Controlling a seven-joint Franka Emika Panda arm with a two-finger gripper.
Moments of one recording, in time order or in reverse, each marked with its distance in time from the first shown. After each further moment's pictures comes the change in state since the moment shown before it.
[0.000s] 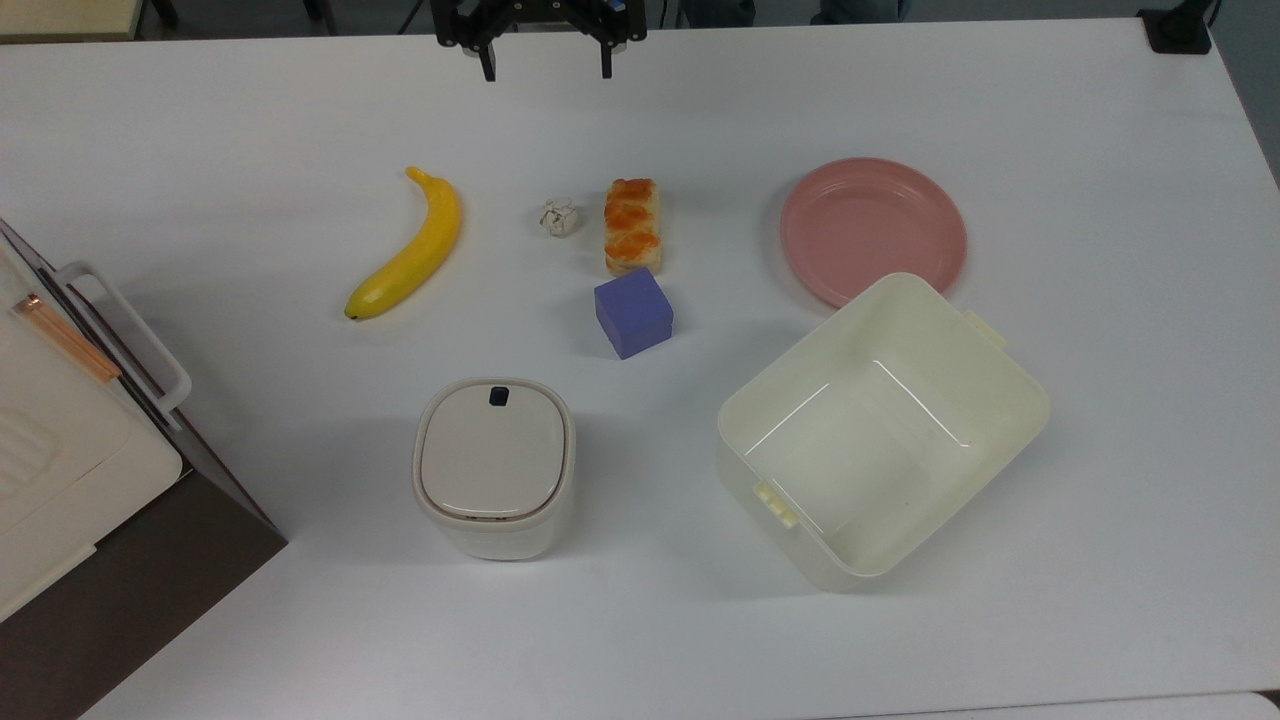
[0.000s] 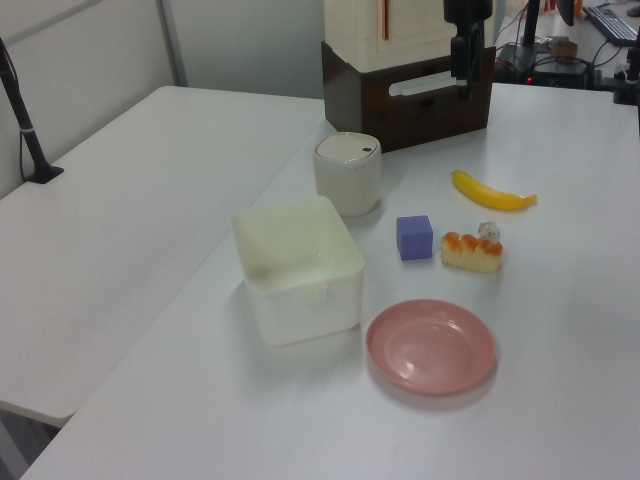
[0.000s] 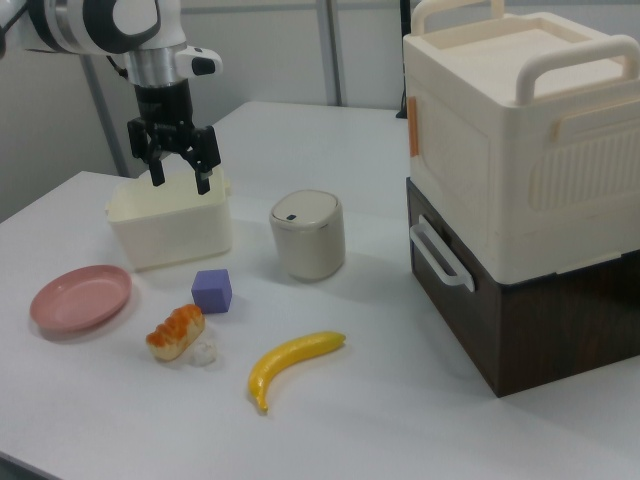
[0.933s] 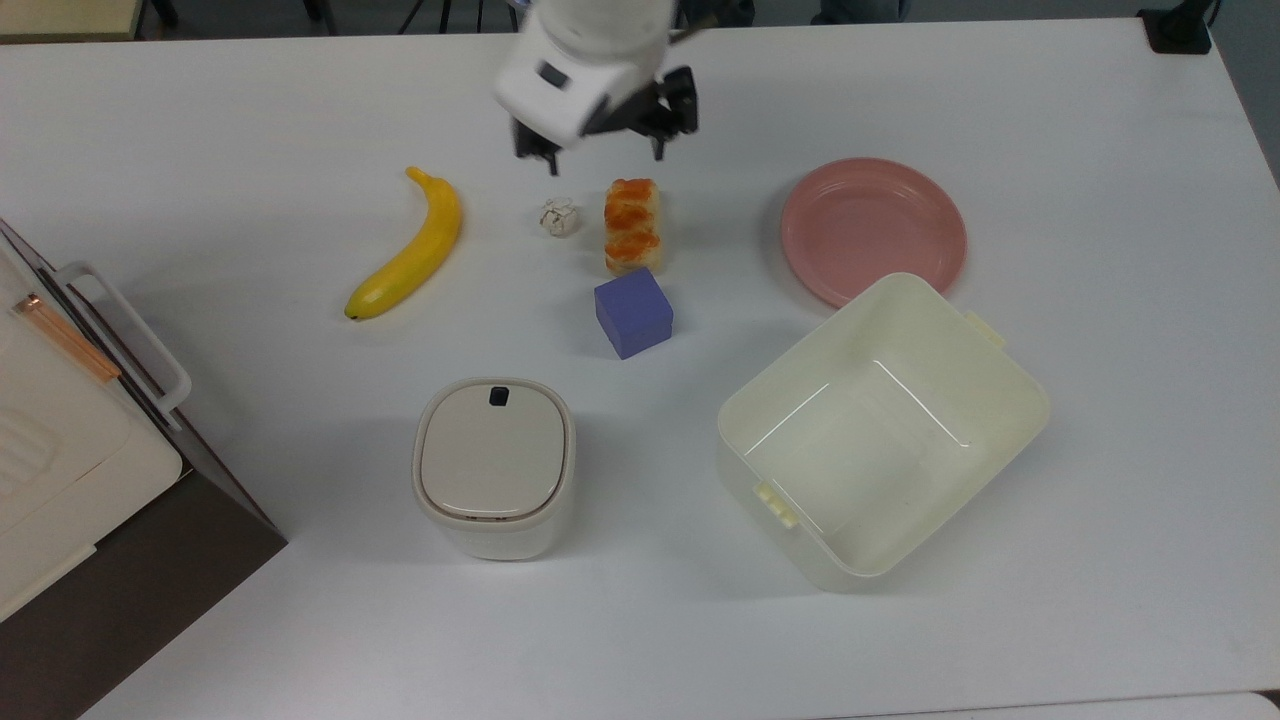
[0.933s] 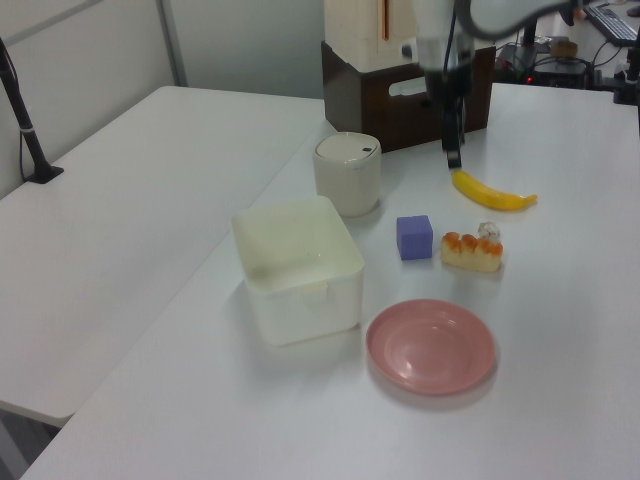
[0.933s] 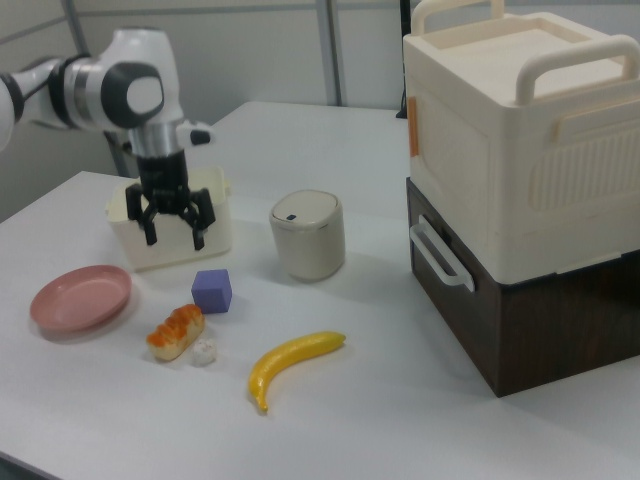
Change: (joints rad) arm 0.083 0.061 0.009 -0.203 -0.027 0.187 -0.052
